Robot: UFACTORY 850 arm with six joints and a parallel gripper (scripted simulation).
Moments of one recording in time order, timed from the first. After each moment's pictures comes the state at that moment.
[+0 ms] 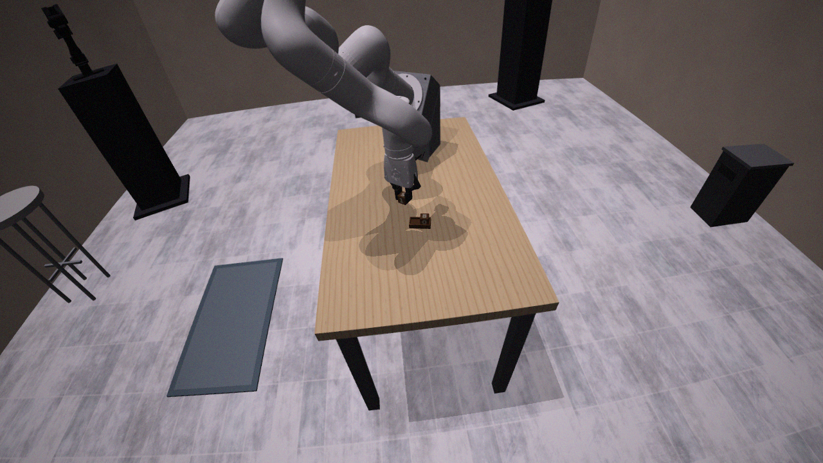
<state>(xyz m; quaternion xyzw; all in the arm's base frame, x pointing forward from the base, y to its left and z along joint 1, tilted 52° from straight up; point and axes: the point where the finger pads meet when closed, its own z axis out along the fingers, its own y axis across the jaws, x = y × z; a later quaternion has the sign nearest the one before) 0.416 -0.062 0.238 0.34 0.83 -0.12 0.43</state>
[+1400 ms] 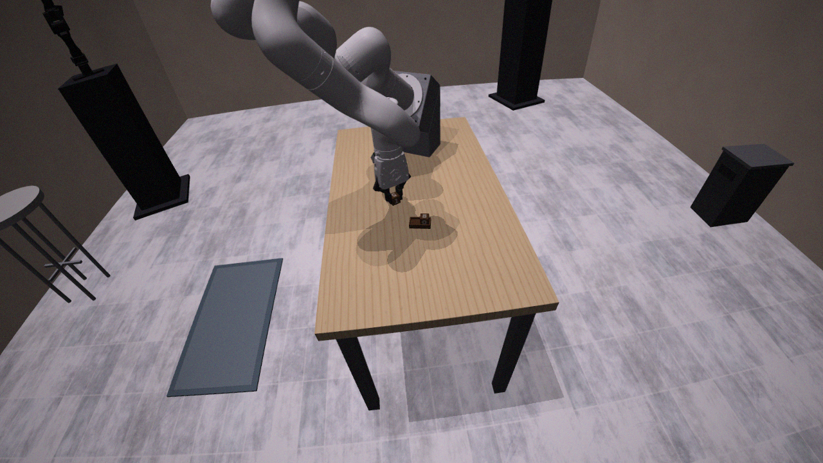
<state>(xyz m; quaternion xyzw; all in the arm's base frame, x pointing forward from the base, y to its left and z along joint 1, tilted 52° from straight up) 0.405 -0.091 0.245 -0.15 0.88 -0.32 0.30</state>
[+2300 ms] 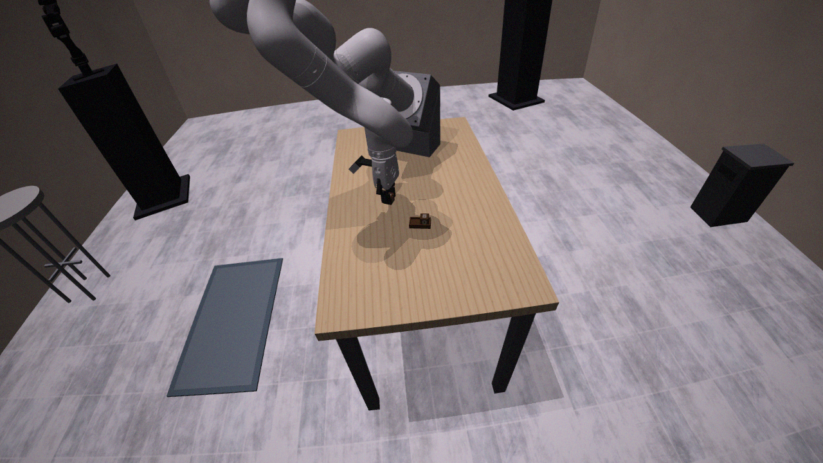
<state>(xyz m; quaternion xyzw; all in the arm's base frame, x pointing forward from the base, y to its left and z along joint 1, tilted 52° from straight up) 0.396 -0.108 0.248 -0.43 0.79 -0.41 0.18</state>
